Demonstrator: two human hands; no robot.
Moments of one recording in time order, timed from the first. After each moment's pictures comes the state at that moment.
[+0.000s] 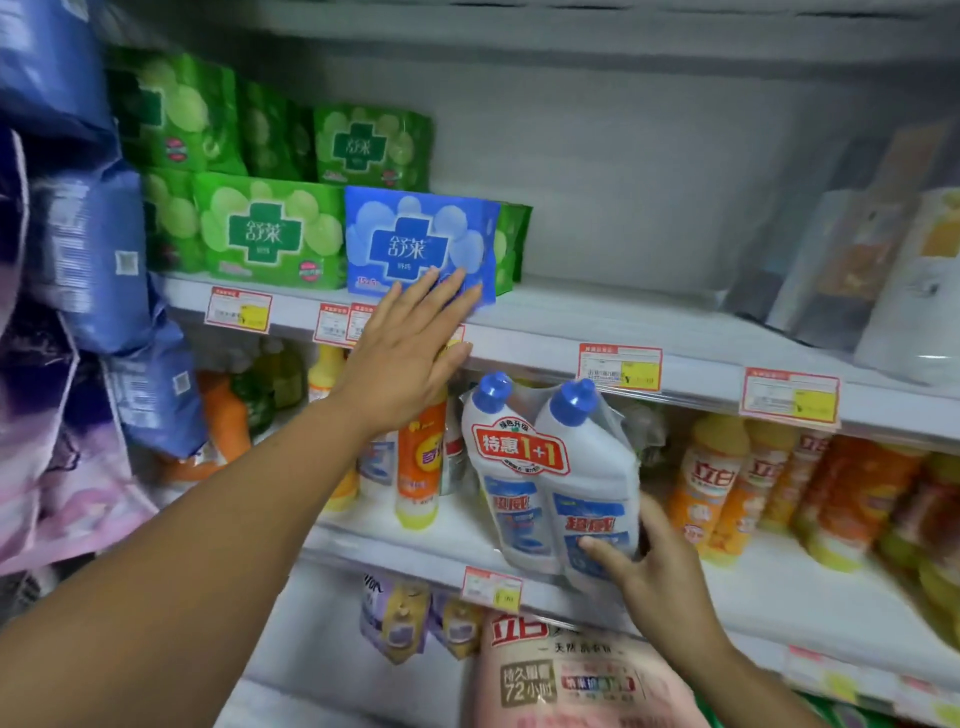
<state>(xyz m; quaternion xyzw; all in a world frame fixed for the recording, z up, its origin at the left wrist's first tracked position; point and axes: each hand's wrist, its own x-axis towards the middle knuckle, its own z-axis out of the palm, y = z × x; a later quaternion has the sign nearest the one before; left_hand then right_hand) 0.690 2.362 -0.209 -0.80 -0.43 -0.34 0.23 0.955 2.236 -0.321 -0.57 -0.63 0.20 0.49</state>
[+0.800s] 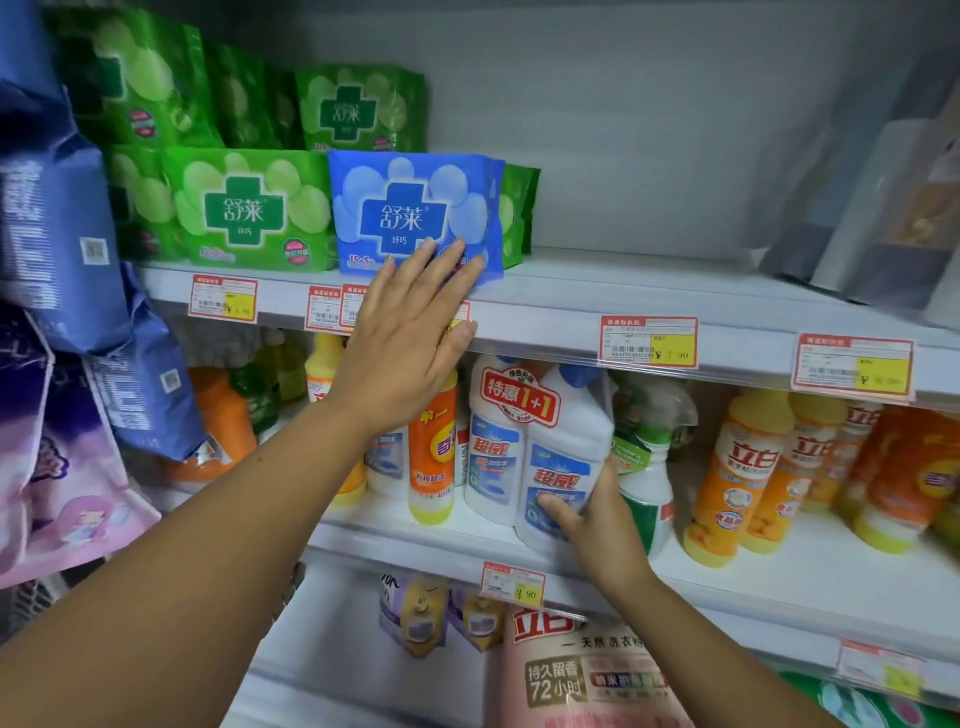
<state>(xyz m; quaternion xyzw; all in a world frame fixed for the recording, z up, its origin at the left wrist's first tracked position) 0.693 2.365 -0.215 -0.79 -0.43 -0.35 0.25 0.916 2.325 -0.366 -0.63 -0.58 0.26 0.45</state>
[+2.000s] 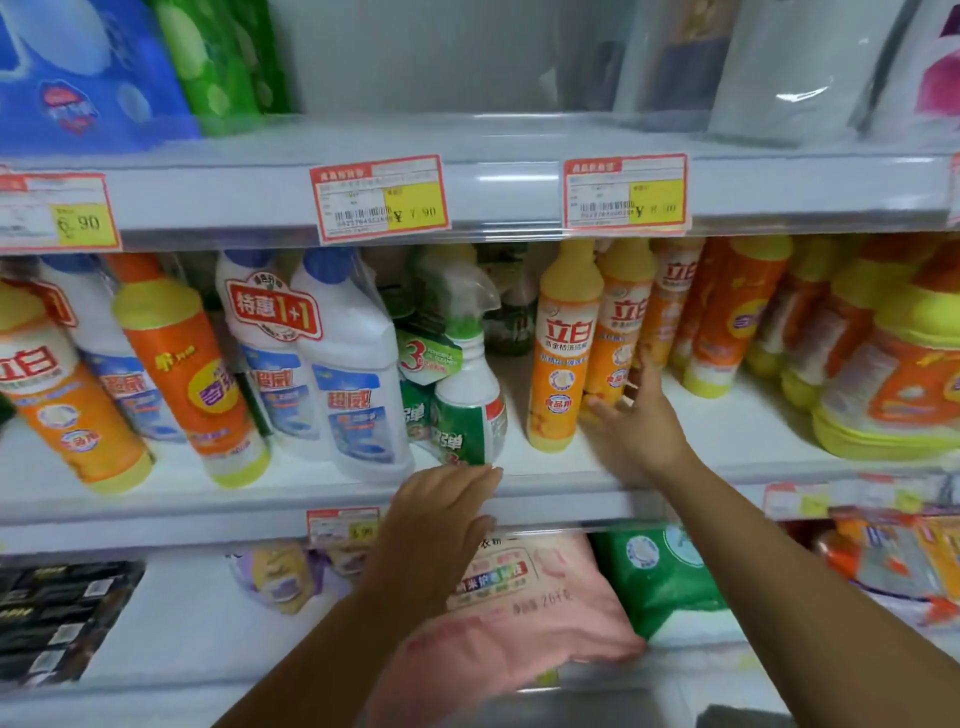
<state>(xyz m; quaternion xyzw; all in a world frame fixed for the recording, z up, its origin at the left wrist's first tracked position) 0.867 2.307 -0.441 -0.90 -0.34 -0.27 0.02 1.121 2.312 -0.394 -0.65 -0.50 0.22 0.54</state>
